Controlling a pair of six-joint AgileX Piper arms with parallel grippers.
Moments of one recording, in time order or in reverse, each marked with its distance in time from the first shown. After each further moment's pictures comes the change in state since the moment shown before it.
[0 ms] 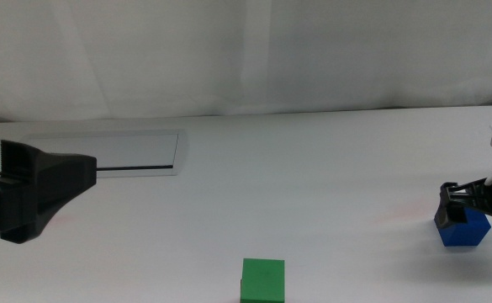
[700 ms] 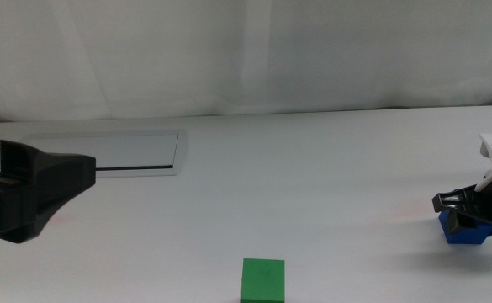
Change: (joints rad) left arm 0.000 0.000 0.000 0.000 0.002 0.002; right arm 0.000 0.084 -0.004 0.000 -0.059 -0.007
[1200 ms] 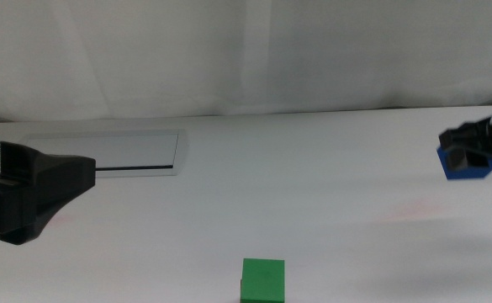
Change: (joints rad) left arm 0.000 0.000 0.000 0.000 0.003 0.000; right arm 0.085 -0.231 -0.178 0.002 0.205 0.017
